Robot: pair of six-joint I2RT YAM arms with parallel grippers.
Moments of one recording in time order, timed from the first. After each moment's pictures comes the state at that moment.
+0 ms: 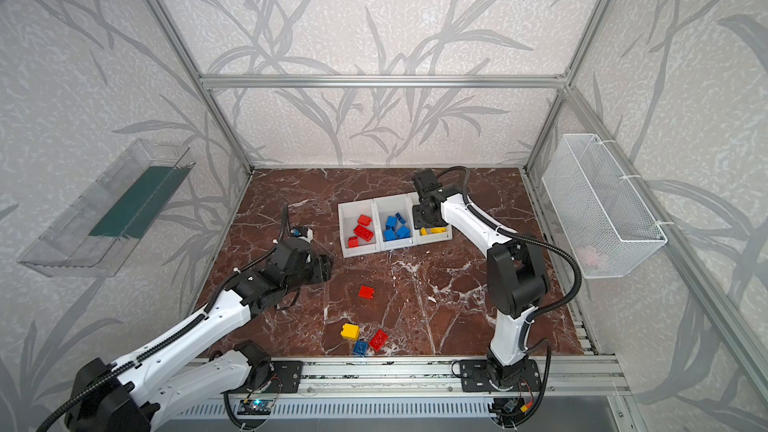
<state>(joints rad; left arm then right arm) -0.56 0.98 0.65 -0.53 -0.15 -0.59 0.44 1.82 1.48 -0.79 0.09 0.32</state>
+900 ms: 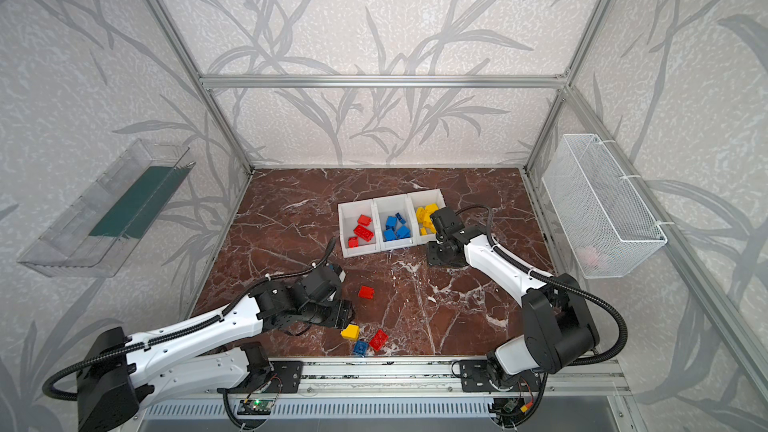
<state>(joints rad) -0.95 1.07 0.63 -0.71 0.07 -0.77 0.44 1.45 0.95 -0.67 -0.02 0.42</state>
